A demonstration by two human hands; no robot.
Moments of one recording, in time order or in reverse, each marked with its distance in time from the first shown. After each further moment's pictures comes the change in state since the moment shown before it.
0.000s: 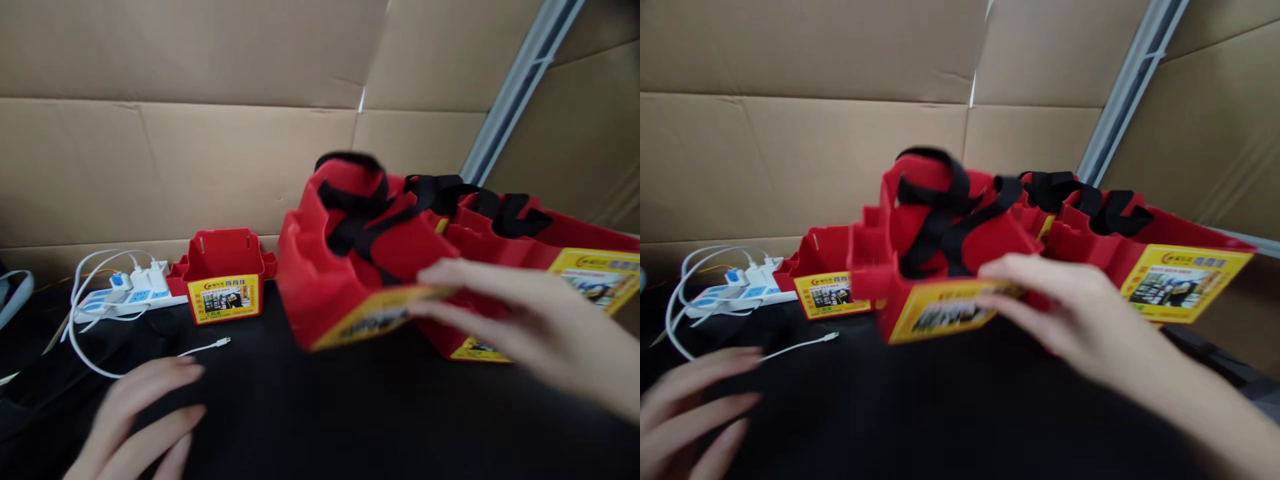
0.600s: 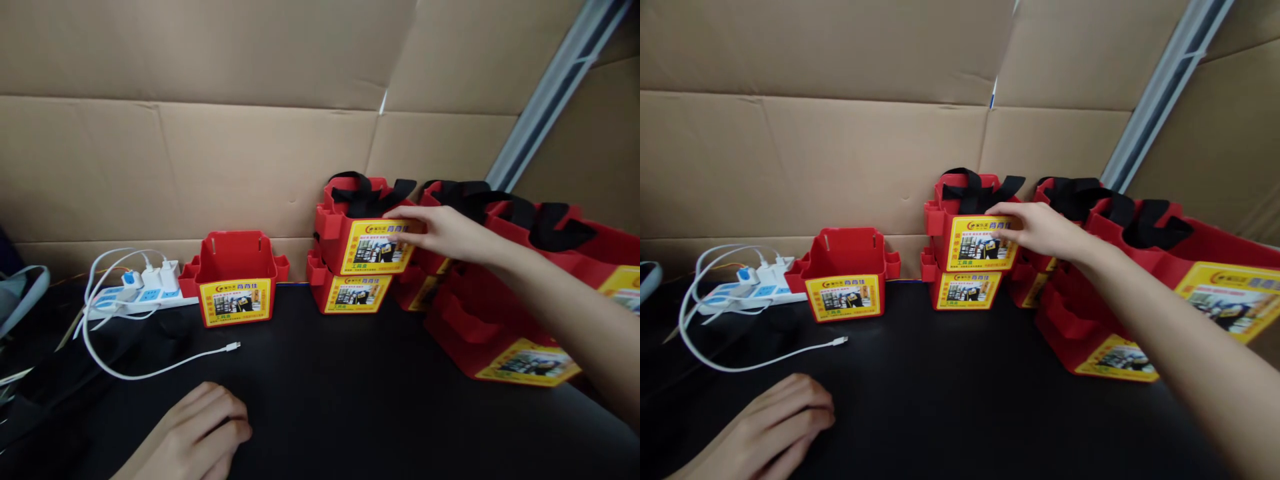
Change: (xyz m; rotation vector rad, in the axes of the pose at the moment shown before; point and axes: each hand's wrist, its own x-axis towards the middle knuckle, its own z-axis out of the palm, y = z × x) left_hand 0.014 0.007 0.023 -0.236 -0.392 0.116; right_hand 0.083 0.129 0.021 -0.182 -0.192 0.130
